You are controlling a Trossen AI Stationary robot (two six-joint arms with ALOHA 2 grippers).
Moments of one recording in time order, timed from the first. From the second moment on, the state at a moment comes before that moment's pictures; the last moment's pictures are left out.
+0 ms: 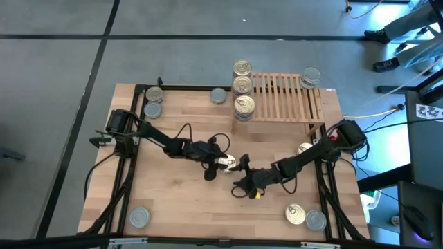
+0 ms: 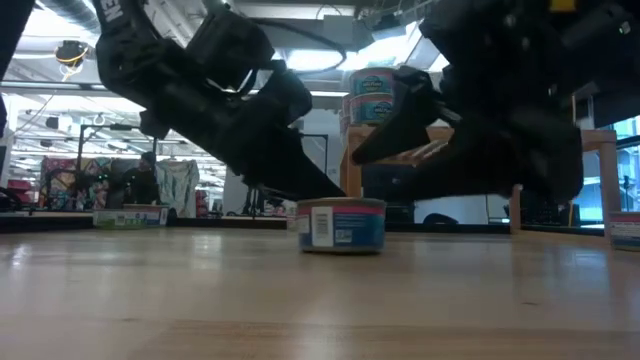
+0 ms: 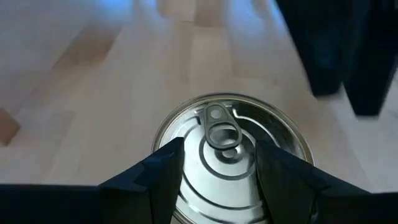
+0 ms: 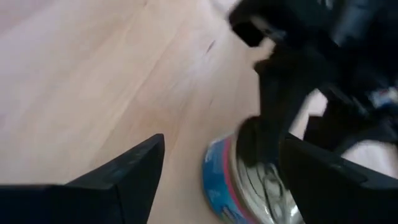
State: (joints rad) left arm -0.08 1.91 0.72 0.60 -0.07 -0.14; right arm 0.42 1.76 0.77 0.41 0.41 -0.39
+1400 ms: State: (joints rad) left arm -0.03 1.79 0.70 0.62 -0.01 -0.36; right arm 0.42 1.82 0.77 0.34 0.69 -0.61
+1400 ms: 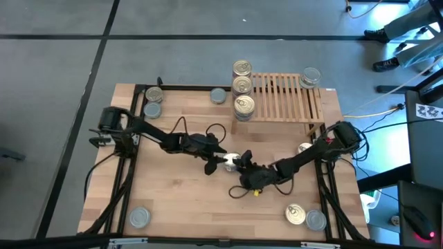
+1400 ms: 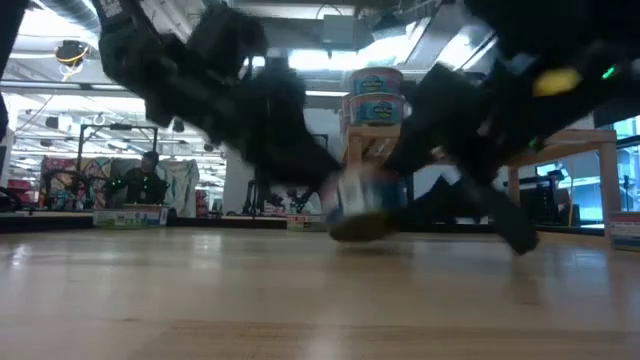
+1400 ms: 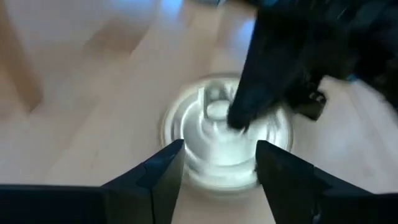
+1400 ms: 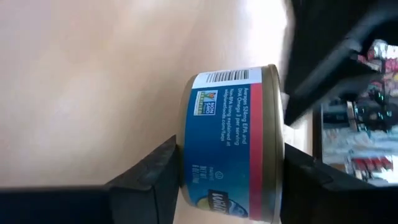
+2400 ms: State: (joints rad) left arm -0.13 1.62 0.71 0.22 -0.25 -0.37; right arm 0.43 0.99 0.77 -0.34 1.20 -0.49
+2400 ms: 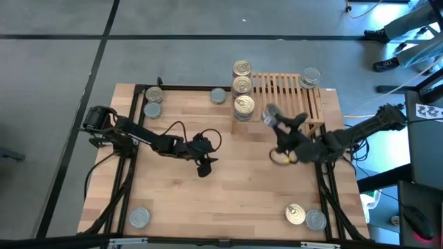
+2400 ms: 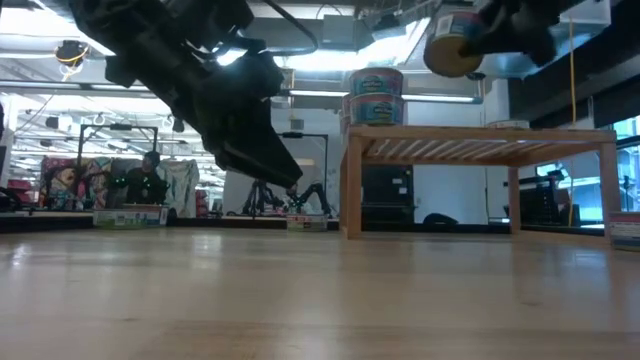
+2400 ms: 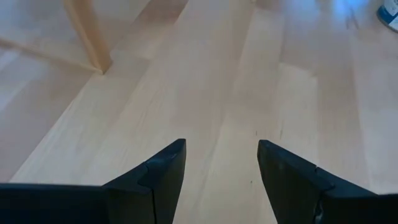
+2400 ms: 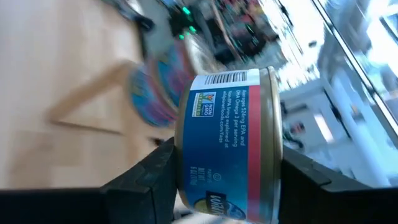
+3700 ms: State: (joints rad) left arm -0.13 1.61 0.71 0.22 -0.27 -0.39; right arm -0.61 1.16 0.77 0.00 0.33 -0.80
